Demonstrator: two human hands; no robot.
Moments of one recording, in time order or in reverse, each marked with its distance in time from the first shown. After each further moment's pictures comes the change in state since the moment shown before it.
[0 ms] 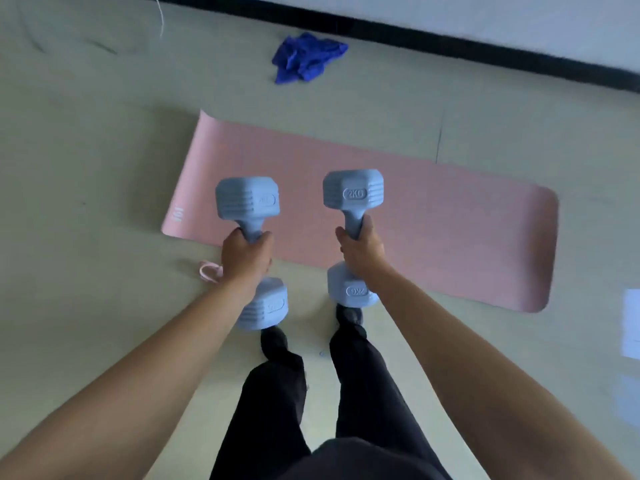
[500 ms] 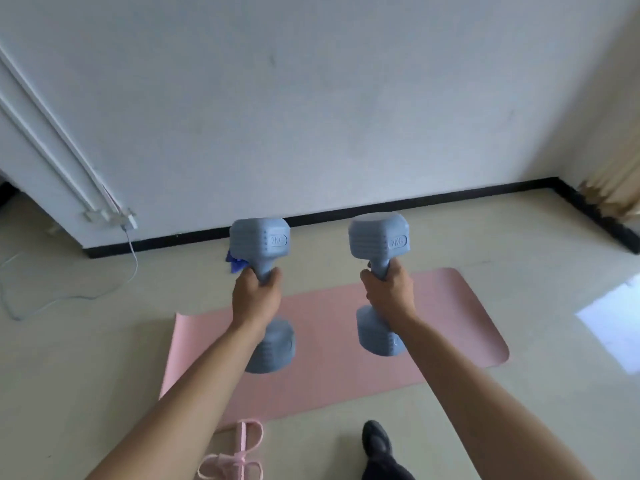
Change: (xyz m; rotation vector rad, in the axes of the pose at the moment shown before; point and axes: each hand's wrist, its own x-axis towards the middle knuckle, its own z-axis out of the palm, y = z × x) left_hand -0.128 0.171 -0.098 -0.040 -0.257 0.624; right_hand -0.205 -0.100 -0.108 0.297 0.653 -0.282
